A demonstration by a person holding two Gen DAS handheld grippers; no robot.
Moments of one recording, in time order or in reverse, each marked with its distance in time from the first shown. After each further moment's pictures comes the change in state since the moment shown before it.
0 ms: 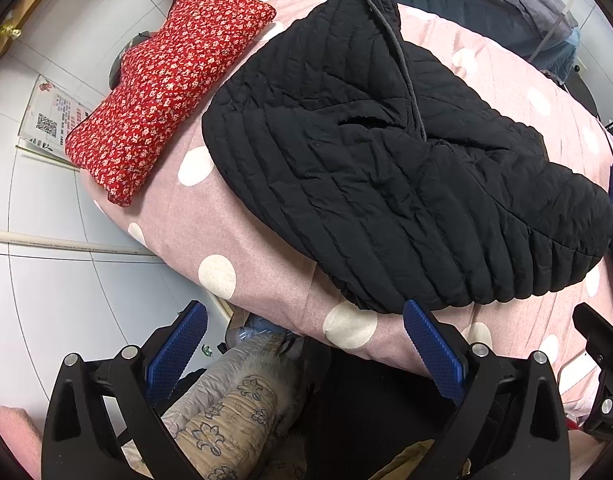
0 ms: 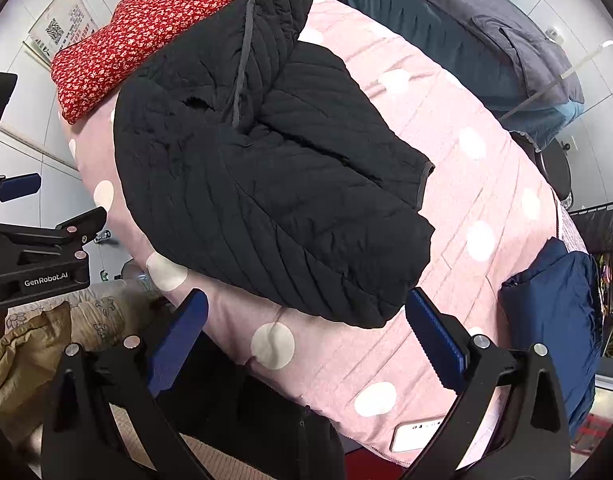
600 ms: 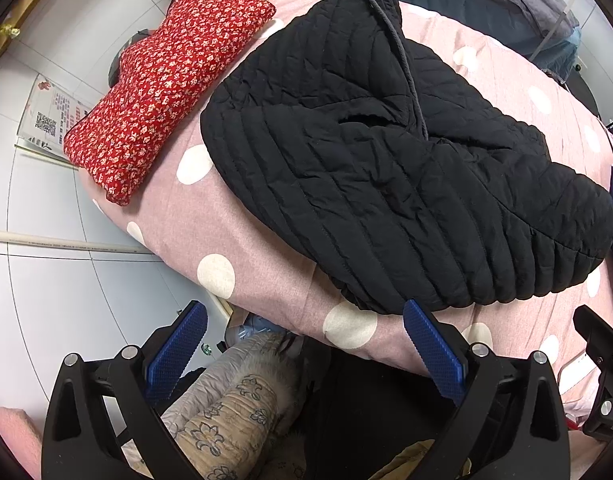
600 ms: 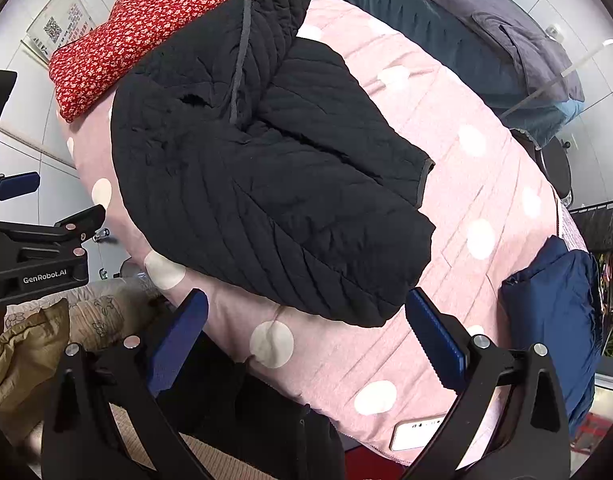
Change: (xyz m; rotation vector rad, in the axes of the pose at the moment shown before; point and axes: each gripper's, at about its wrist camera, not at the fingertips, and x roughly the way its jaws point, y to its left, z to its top) left arm 0.007 -0.005 0.006 -0.005 0.007 0.001; right arm 0.003 -0.001 0.002 -0.001 0.013 -0.002
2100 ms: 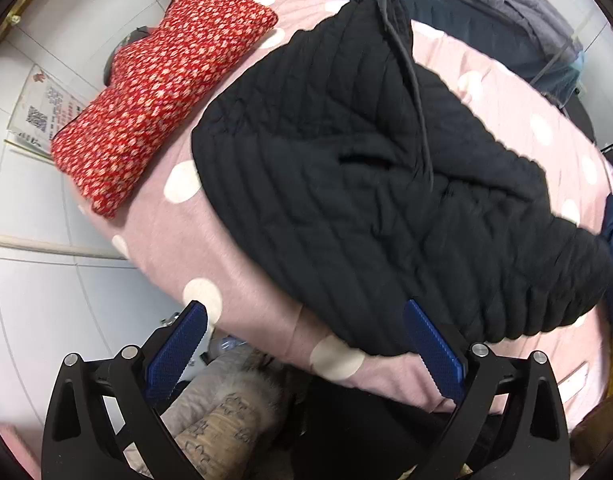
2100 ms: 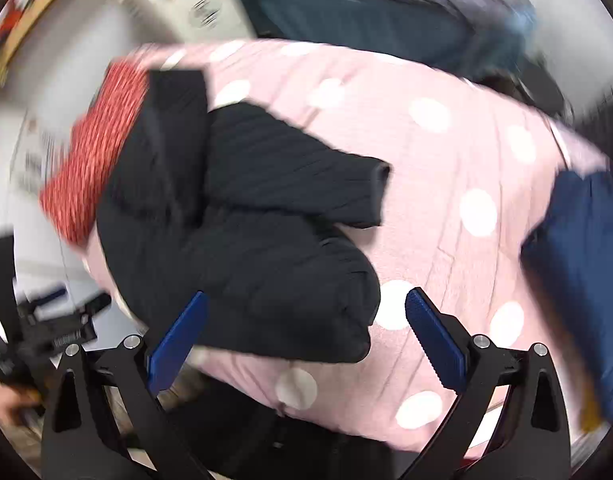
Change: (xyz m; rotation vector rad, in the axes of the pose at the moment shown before) left arm 0.010 0.009 0.041 -0.050 -0.028 -0.072; right arm -0.003 -0.109 0.009 0.434 -0.118 0.171
